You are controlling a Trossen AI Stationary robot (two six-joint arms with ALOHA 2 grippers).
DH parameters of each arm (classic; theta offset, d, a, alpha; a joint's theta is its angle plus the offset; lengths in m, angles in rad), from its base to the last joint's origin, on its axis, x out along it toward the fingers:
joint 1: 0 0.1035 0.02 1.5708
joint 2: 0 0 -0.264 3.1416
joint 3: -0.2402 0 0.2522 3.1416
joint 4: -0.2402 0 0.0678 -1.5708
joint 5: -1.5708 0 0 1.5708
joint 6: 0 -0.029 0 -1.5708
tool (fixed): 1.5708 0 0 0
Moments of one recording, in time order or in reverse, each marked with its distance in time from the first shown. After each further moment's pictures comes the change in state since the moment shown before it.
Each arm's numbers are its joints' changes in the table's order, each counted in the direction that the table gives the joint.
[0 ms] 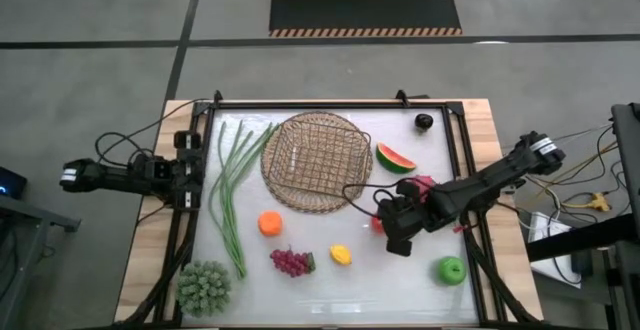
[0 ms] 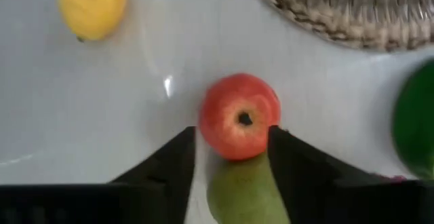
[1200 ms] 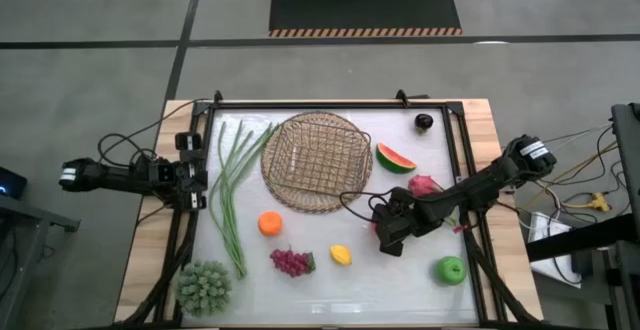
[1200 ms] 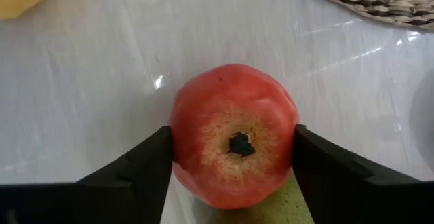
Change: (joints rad) left arm 0.000 -0.023 0.007 -0.004 0.000 -0.083; right arm -0.013 -0.072 0.229 0.288 -0.024 -0.006
